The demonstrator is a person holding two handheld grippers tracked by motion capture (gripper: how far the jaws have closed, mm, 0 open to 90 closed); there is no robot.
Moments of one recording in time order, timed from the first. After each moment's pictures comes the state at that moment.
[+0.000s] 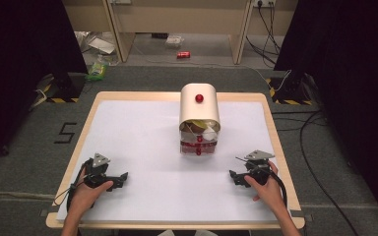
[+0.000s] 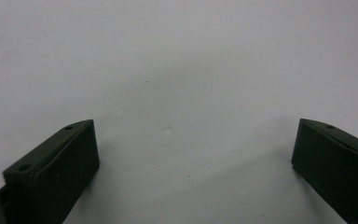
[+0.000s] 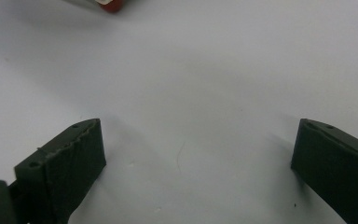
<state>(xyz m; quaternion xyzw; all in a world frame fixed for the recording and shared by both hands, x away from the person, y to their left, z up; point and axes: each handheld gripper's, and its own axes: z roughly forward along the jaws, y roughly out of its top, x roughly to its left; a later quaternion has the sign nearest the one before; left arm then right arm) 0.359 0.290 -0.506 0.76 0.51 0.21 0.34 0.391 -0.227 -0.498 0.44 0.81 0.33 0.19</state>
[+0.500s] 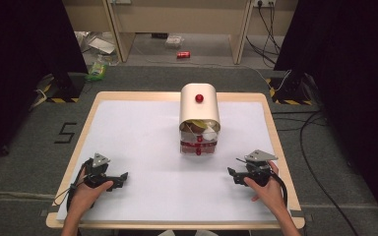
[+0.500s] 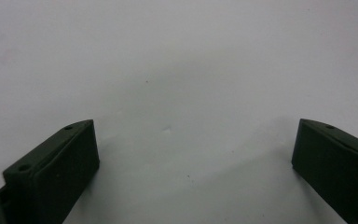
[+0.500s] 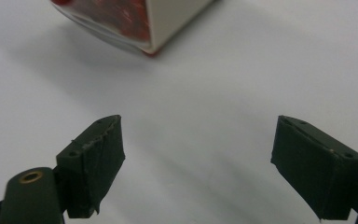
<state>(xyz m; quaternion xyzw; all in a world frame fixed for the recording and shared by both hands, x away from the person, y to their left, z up) 0.359 0.290 -0.506 0.76 0.51 0.21 0.34 0.376 -0.219 -0.475 0.41 0.80 0.39 0.20</state>
